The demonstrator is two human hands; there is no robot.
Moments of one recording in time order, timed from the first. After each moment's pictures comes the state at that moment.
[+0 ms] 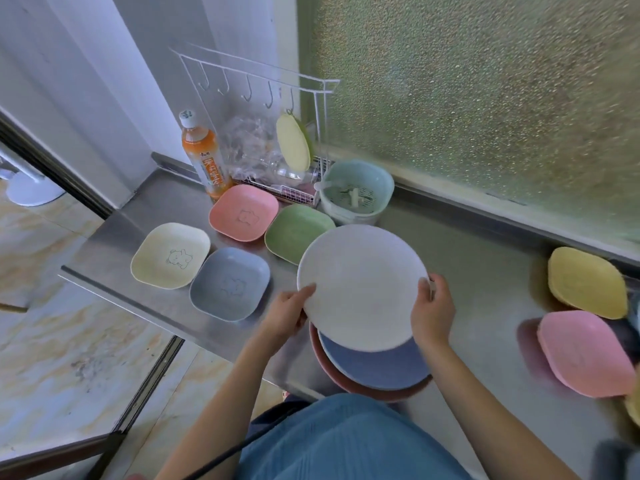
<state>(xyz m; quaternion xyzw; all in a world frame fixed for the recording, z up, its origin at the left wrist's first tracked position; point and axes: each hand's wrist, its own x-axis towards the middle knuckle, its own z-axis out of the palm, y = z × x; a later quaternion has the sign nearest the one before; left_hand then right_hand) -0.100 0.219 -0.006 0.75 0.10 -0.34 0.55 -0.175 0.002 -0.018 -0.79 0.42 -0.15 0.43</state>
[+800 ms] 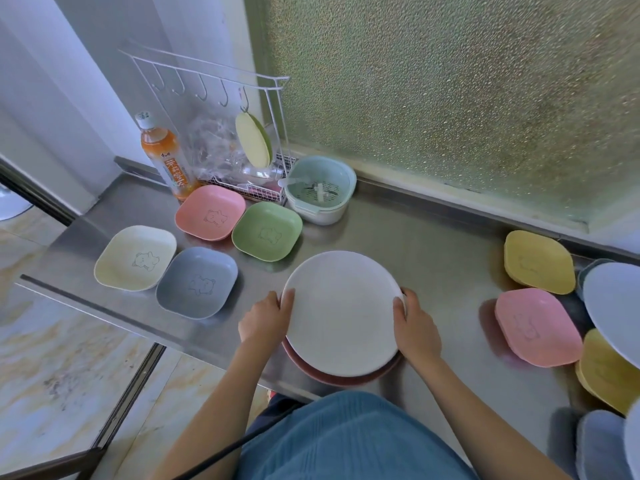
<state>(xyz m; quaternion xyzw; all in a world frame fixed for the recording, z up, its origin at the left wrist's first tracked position) -0.128 0.191 -0.041 0.95 -0.01 -0.22 0.21 -0.239 -0.033 -0.038 -0.88 0.38 0.05 0.28</state>
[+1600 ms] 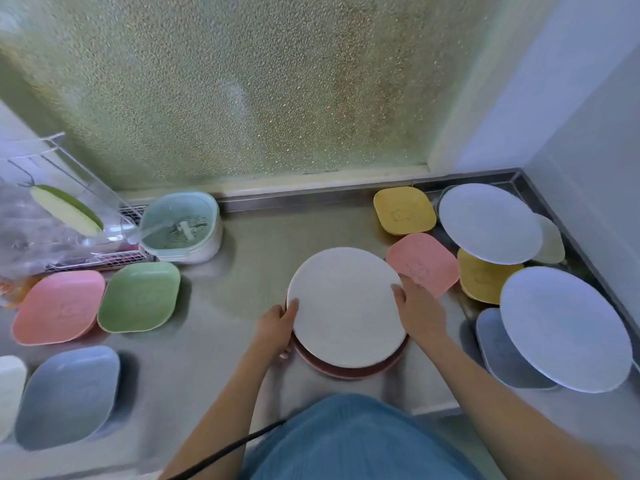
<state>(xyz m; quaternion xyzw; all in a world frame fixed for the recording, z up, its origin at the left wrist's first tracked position) -0.162 0.038 -0.043 0.83 -0.10 -0.43 0.35 -0.342 -0.149 -0.037 -0.84 0.49 -0.01 0.22</state>
